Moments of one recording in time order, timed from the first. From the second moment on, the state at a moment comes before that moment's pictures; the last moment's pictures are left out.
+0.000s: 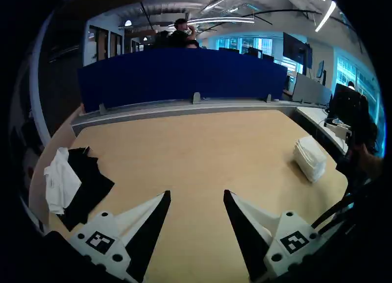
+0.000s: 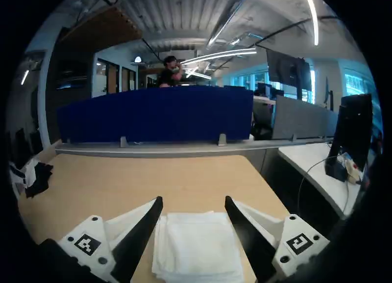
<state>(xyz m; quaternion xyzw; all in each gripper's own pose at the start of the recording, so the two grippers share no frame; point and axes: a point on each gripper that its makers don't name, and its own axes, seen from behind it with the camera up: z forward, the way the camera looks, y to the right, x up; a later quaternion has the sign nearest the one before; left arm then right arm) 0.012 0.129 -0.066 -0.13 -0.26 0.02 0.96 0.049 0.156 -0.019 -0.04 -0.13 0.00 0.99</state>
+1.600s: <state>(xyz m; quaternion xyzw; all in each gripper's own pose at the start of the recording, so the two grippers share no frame) 0.115 0.070 -0.023 -0.02 -0.02 0.00 1.00 0.144 0.004 -0.001 -0.03 -0.01 -0.08 1.00</state>
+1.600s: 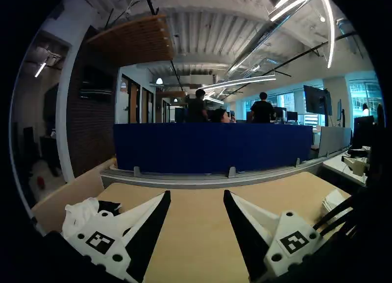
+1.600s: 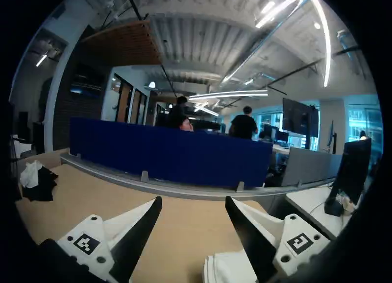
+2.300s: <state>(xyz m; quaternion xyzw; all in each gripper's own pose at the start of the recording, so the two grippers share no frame) 0.116 0.054 -0.023 -0.02 0.01 0.00 1.00 0.165 -0.036 -0.004 -0.01 -0.01 -0.06 1.00</state>
